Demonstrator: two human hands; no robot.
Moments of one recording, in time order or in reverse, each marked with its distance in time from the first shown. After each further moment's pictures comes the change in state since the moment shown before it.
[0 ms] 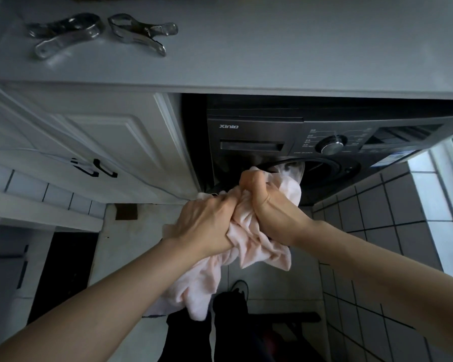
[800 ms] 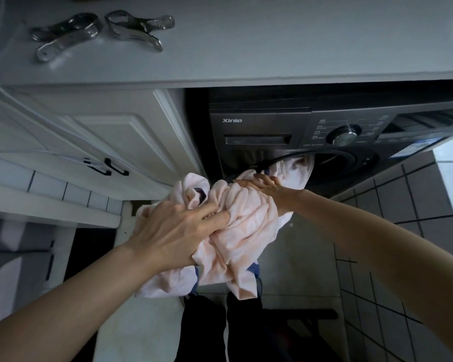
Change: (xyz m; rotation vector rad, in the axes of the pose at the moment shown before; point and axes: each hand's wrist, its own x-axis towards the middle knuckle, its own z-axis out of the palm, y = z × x) left_hand -0.032 -0.030 -0.039 0.348 -0.036 0.363; right_hand 0.060 0.122 0.054 -0.440 -0.592 0.097
